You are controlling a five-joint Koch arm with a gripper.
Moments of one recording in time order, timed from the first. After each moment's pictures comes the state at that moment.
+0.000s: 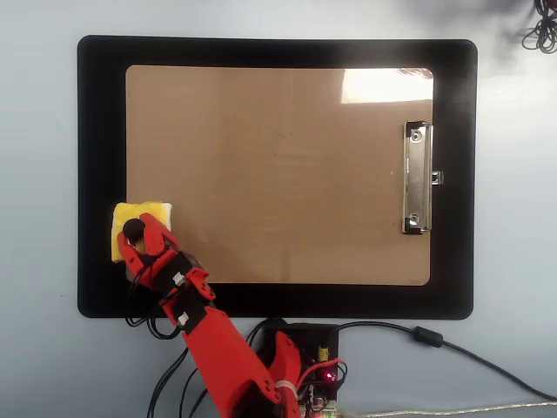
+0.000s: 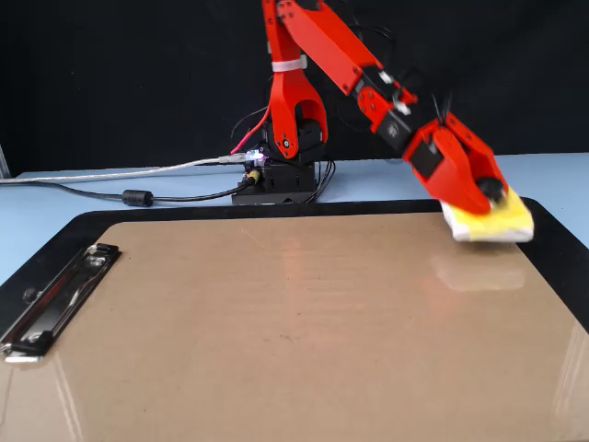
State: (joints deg) arm -53.9 95.4 128.3 -5.5 -98.9
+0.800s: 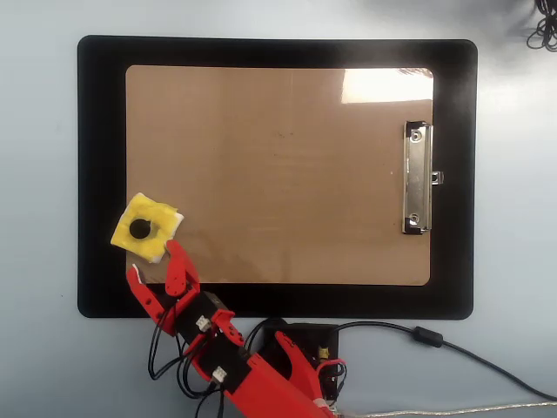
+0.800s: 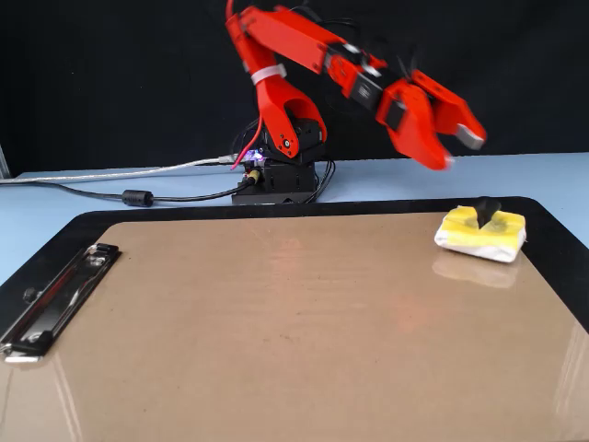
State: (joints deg) arm -57.0 127.5 133.8 21.9 -106.5
